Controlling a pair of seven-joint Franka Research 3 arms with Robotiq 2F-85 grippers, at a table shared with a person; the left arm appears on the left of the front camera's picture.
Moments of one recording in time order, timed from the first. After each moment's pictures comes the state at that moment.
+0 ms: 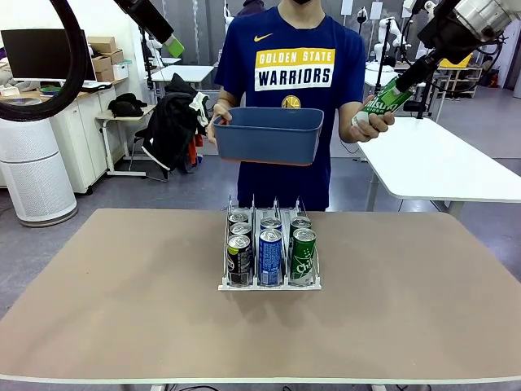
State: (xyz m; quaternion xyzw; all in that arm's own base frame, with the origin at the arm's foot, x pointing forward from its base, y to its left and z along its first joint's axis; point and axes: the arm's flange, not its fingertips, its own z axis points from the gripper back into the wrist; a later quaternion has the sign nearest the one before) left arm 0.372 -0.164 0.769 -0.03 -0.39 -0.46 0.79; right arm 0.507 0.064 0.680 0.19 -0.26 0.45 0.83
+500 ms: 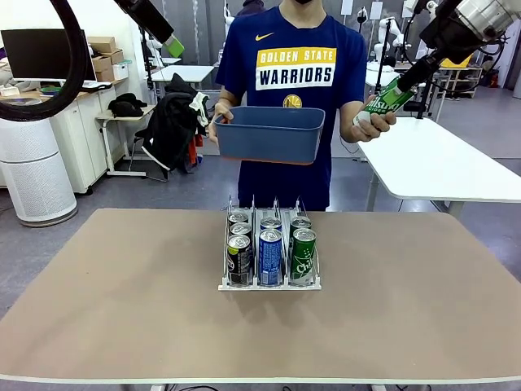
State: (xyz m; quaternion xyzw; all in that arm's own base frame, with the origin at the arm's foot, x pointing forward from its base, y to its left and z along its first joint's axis) left arm 0.372 -0.164 0.769 -0.03 -0.39 -0.46 0.79; right arm 0.508 0.061 0.681 0.19 -0.26 0.44 0.84
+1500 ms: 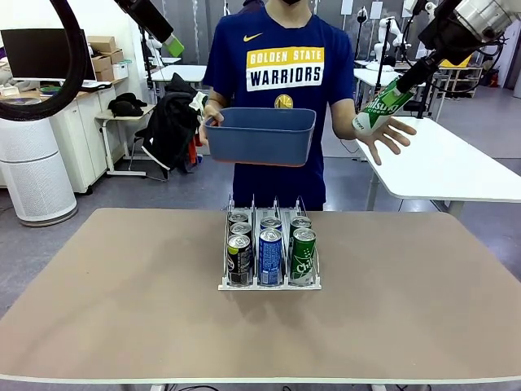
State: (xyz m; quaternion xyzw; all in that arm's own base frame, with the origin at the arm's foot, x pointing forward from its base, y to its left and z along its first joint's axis) left arm 0.372 -0.164 0.769 -0.03 -0.39 -0.46 0.79; right arm 0.508 0.063 0.678 0.19 -0.26 0.44 0.84
